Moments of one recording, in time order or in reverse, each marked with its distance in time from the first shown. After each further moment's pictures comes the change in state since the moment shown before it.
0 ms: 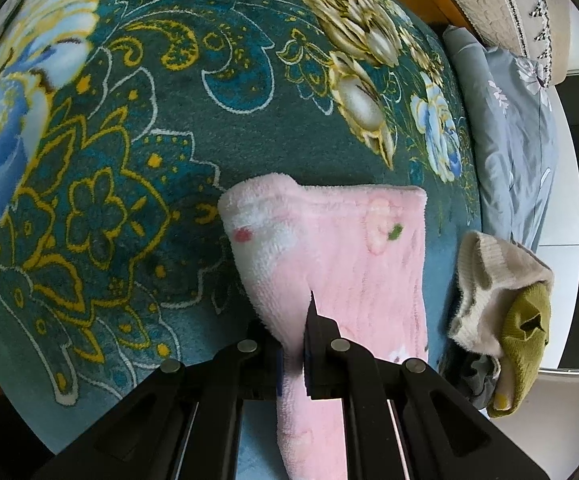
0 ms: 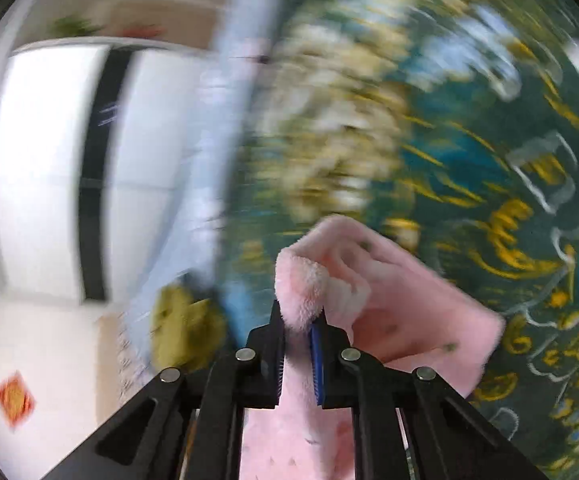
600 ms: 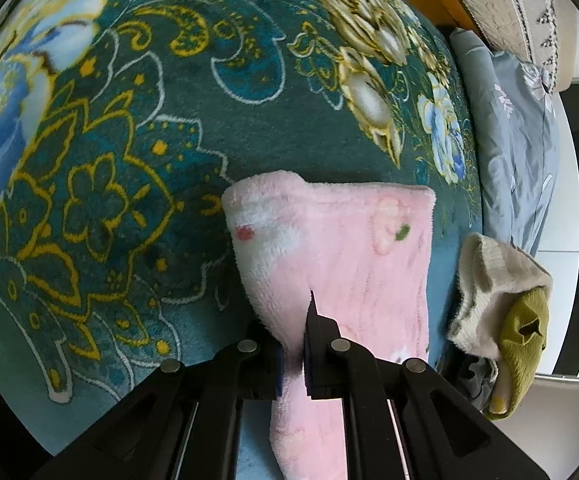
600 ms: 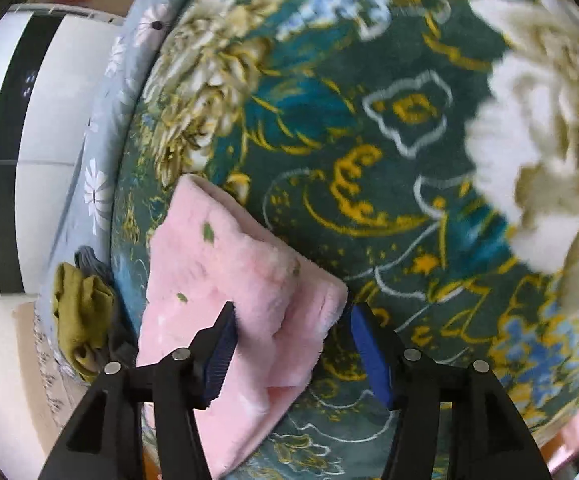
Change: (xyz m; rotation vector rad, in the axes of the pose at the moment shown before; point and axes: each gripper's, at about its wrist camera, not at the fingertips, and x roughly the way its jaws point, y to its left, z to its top) left arm 0.005 0.006 -0.003 -0.038 0.013 -0.011; right arm 0.021 -0.083 -0.015 0.139 0.159 -0.331
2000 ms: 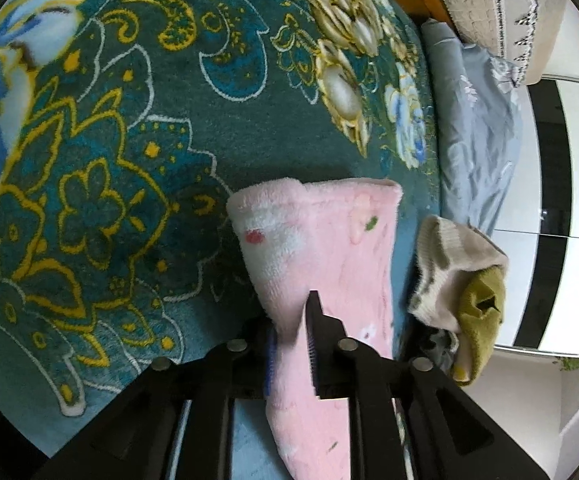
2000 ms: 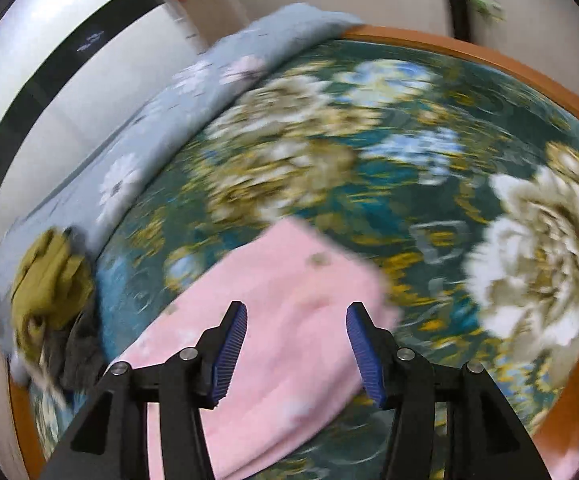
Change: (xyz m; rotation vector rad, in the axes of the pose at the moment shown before) left arm -0.011 0.018 0.013 0.031 0.107 -0.186; right arm -0.041 0.118 -0.087 -0.484 -0.332 -0.192
